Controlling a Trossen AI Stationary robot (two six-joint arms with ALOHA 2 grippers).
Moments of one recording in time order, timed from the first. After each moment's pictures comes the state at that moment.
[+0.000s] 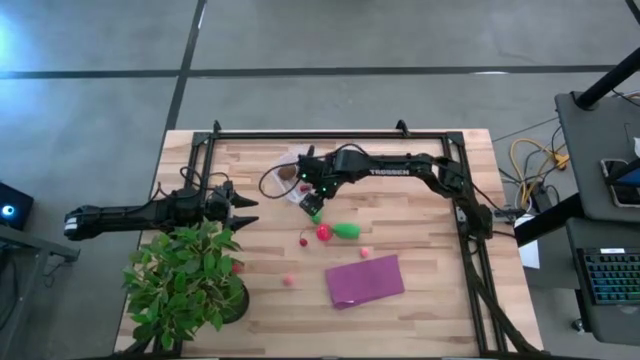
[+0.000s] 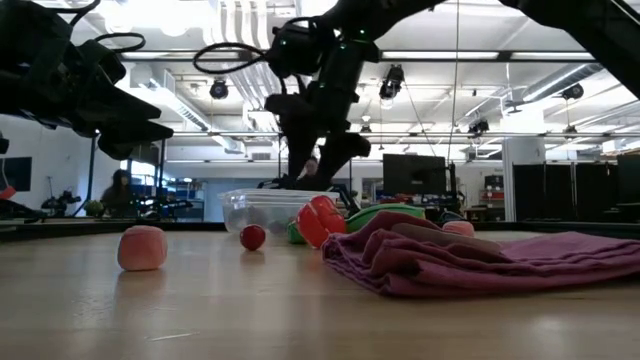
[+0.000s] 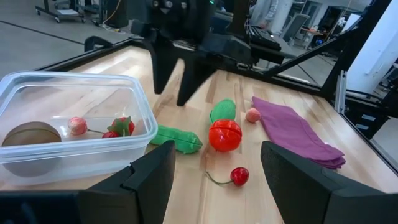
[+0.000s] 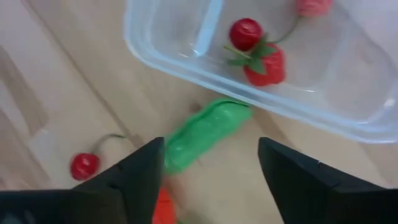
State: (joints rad) left arm 0.11 0.21 0.03 -0.03 0.00 -0.23; right arm -0.18 2.18 1.89 -0.94 -0.03 0.48
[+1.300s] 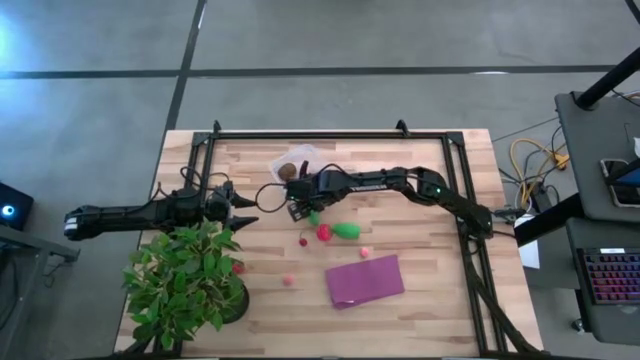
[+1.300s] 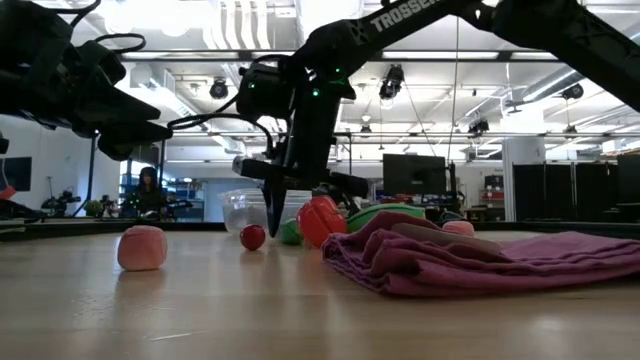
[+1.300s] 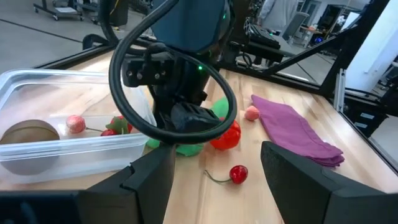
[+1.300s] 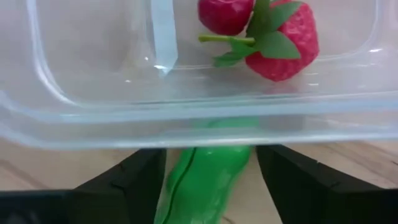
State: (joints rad) left arm 0.11 0.21 0.03 -0.04 0.00 -0.23; right arm -0.12 2.39 1.98 -0.88 0.13 0.92
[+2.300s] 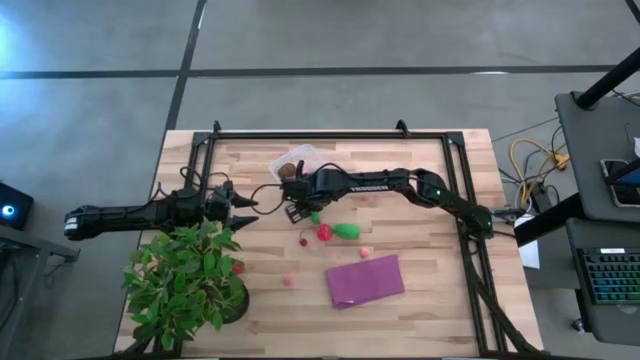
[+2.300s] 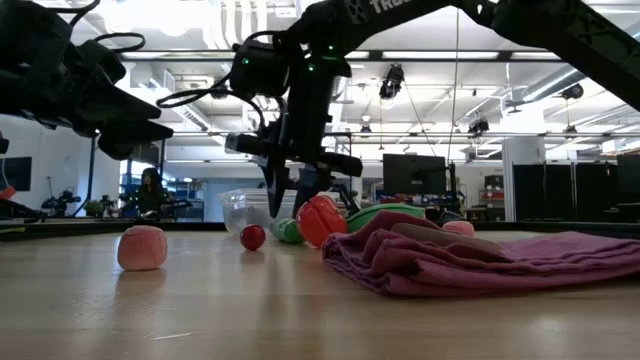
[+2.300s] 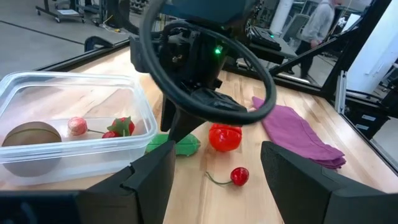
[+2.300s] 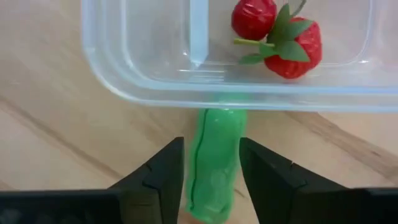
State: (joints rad) left arm 0.11 0.21 0.03 -0.03 -0.01 -0.23; right arm -0.09 2.39 2.09 -0.99 0.13 0.86
